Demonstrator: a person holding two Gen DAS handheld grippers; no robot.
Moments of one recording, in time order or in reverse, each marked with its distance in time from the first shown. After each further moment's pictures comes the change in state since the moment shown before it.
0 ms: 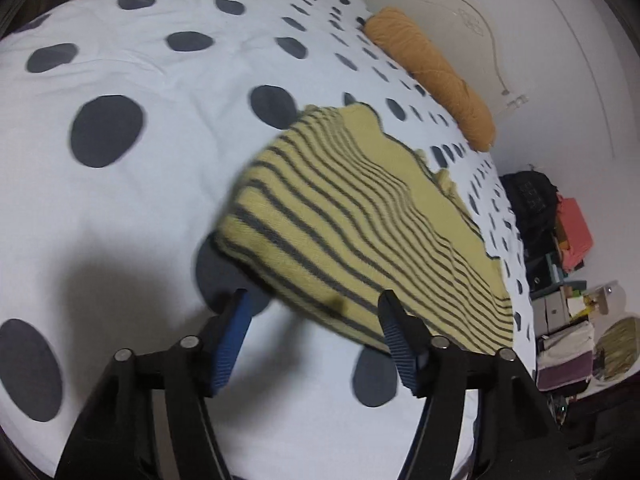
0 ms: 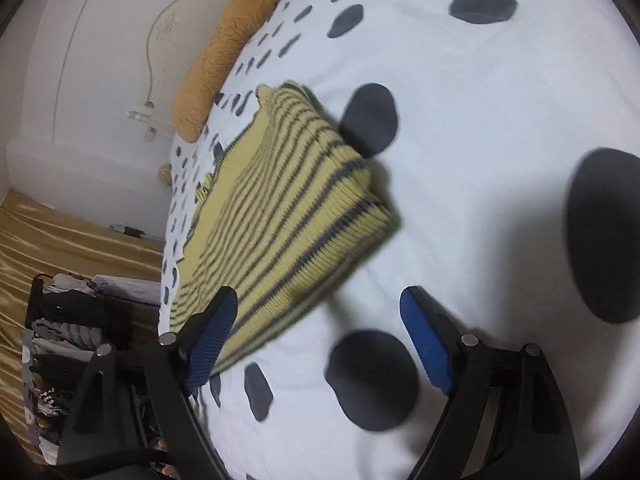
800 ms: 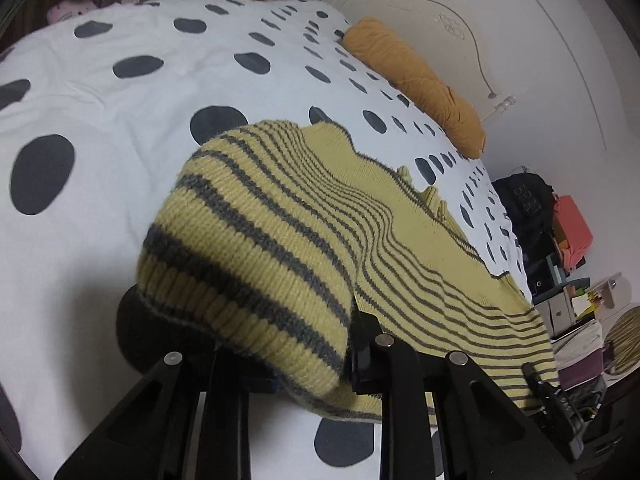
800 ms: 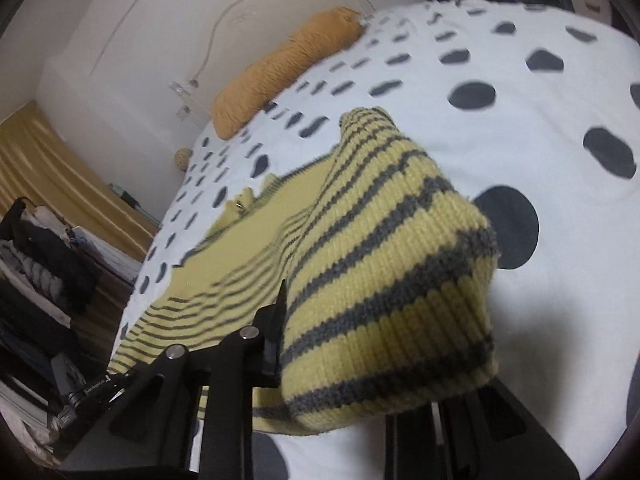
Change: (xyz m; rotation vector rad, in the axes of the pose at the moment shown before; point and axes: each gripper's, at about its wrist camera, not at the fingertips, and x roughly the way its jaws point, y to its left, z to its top) left arm 0.031 -0.033 0.015 0.046 -0.088 -0.003; right arm 0.027 0.085 0.011 -0.340 -0.132 -0.047
